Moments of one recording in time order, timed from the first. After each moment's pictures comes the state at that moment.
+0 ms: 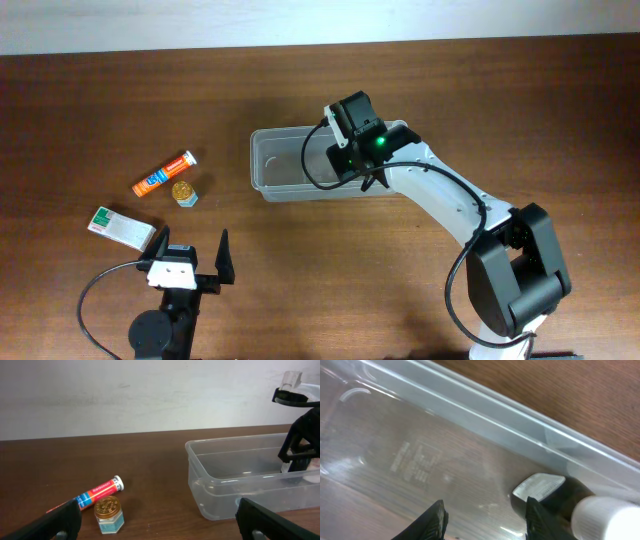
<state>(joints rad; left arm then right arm) 0.02 0.01 0.02 -0.07 0.12 0.01 0.49 1.91 1.43 -0.57 0.08 0.00</state>
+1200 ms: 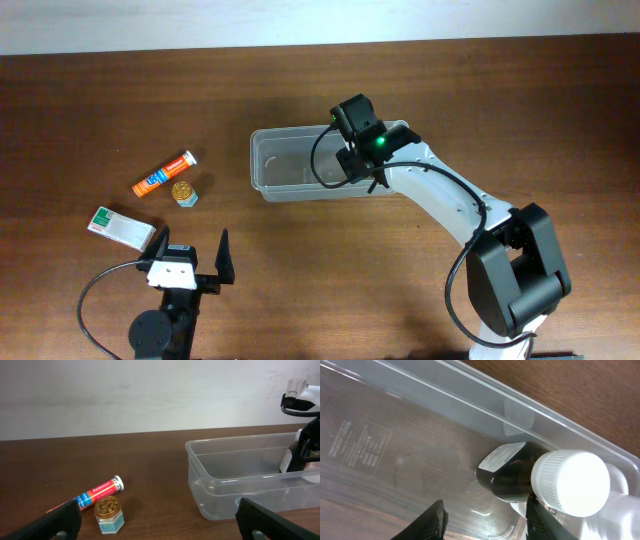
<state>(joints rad) 0.02 0.01 0.02 -0.07 0.12 0.01 0.49 1.91 1.43 -0.64 0.24 -0.02</state>
